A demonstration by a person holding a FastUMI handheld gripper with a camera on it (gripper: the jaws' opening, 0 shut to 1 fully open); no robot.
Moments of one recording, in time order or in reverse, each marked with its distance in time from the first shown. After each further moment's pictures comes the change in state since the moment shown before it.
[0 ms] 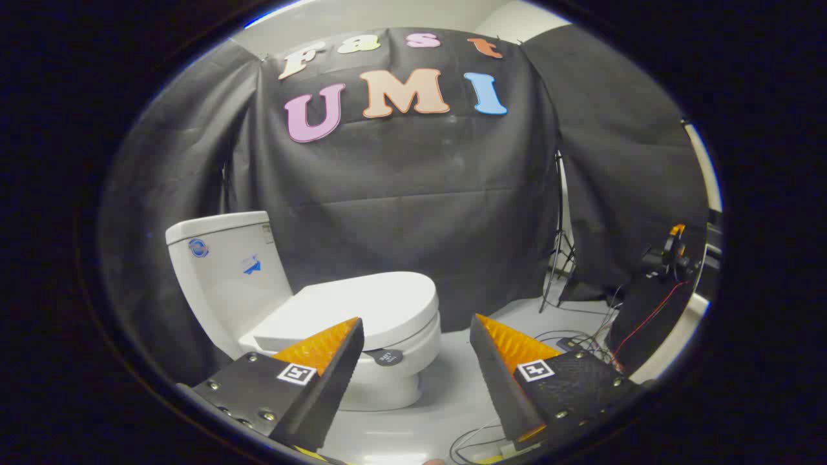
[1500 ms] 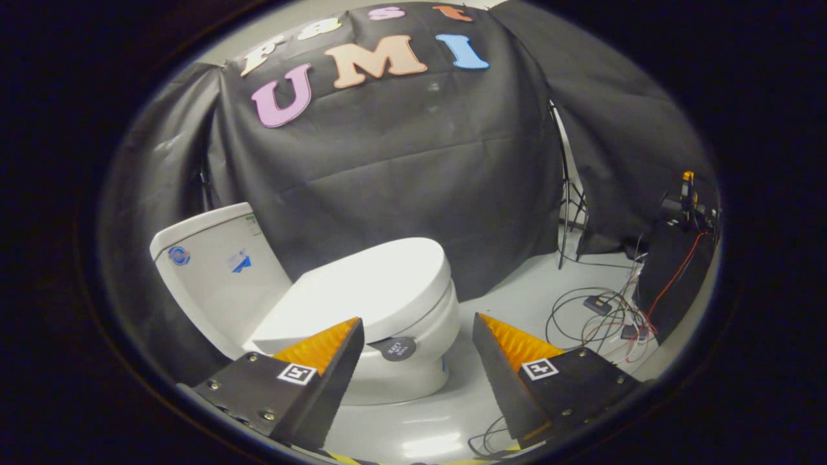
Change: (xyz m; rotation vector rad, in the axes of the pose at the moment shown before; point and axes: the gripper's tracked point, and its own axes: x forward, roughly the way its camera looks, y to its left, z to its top) arm 0.066 -0.003 -0.063 0.145 0.191 -0.007
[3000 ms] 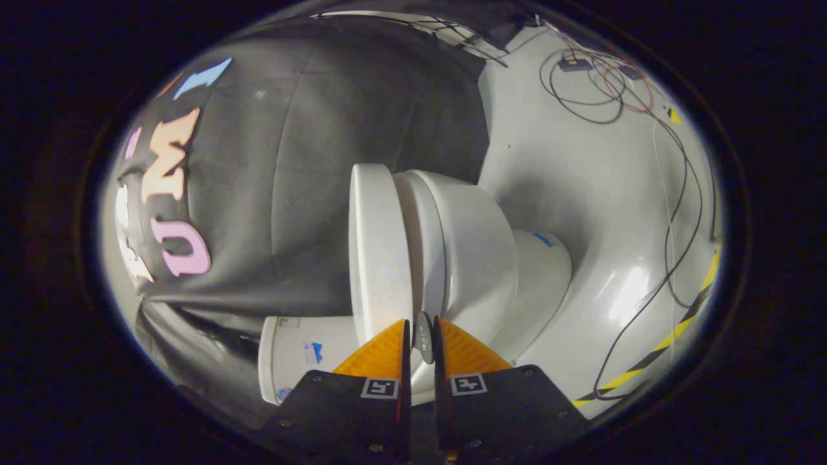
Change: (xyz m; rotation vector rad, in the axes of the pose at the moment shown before) arm 0.080 0.043 -0.067 1.070 0.416 0.199
